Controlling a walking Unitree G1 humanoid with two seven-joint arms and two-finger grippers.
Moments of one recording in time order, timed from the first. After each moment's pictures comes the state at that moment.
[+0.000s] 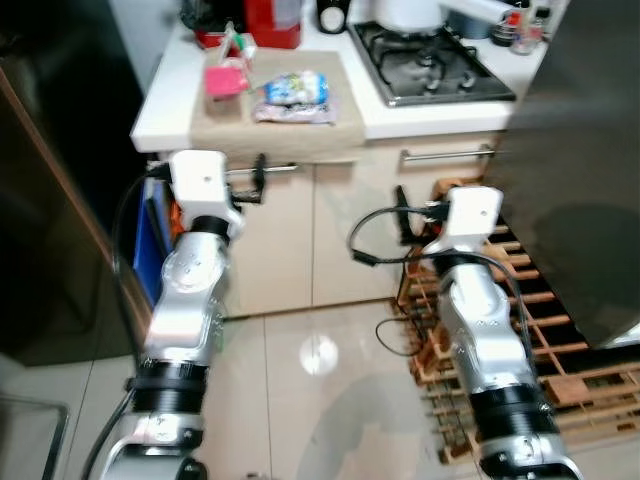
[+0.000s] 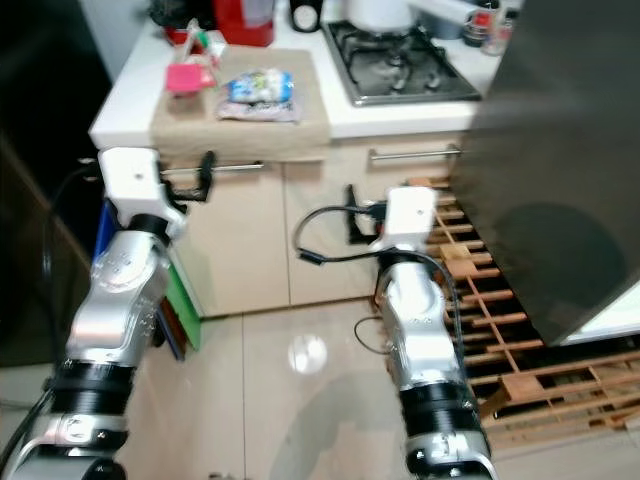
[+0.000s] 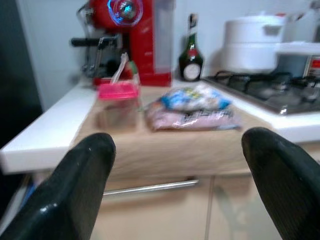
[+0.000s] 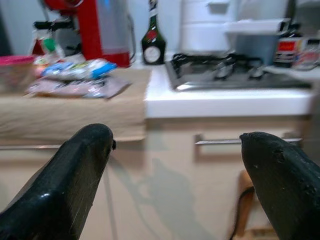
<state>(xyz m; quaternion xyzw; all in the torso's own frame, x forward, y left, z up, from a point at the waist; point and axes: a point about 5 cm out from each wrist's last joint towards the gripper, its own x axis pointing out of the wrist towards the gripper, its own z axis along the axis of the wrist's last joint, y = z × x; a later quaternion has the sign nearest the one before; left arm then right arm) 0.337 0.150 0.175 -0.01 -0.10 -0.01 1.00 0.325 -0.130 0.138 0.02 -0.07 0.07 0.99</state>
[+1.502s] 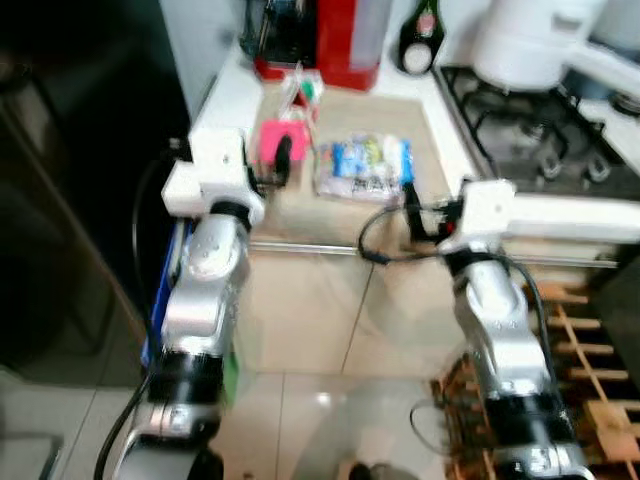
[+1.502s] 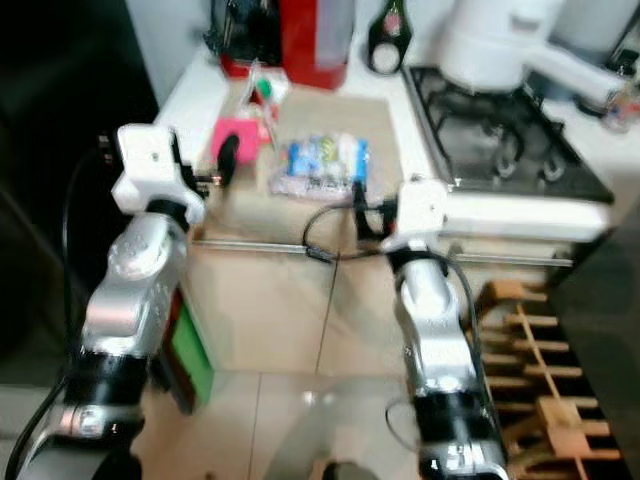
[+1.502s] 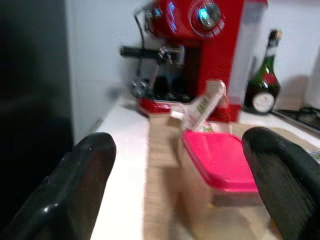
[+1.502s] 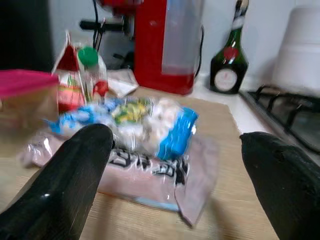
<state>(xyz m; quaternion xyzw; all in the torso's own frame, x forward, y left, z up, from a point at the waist) 0.339 0.131 0.199 -0.03 -0.12 -0.04 0.99 0.318 -0.136 0.153 -0.01 -0.10 0.07 0.99</state>
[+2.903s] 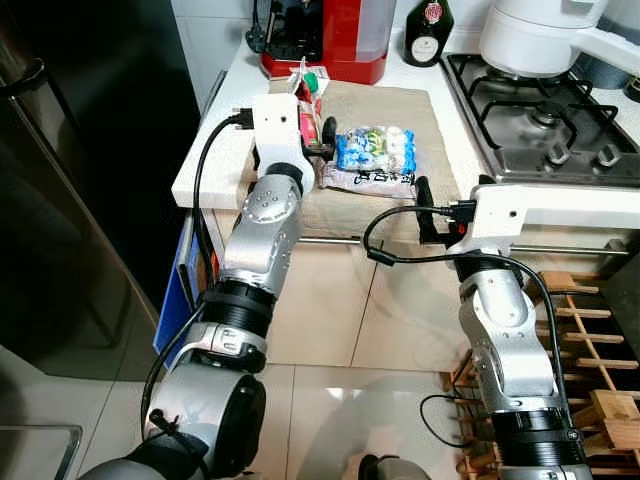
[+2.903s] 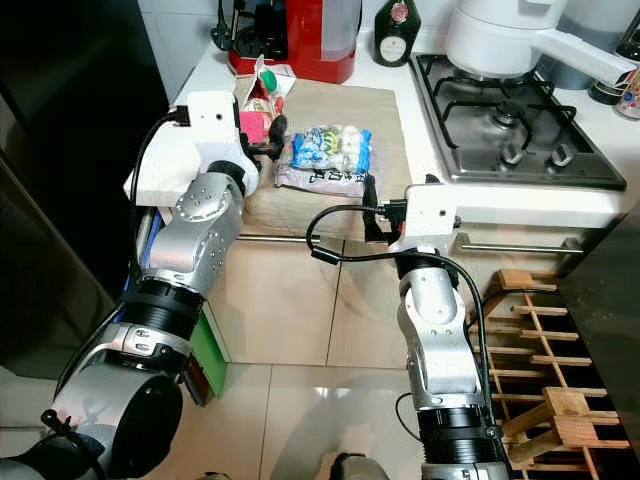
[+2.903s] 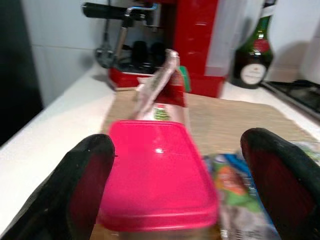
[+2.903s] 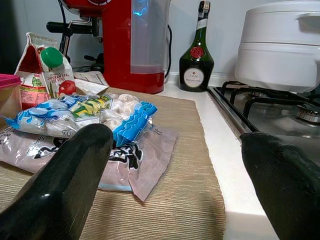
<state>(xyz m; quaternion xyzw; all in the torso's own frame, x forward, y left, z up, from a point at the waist) 0.385 0.077 0.212 -0.04 -0.04 -0.03 1.00 0.305 -0.148 0.159 -0.02 -0.11 0.02 0.99</state>
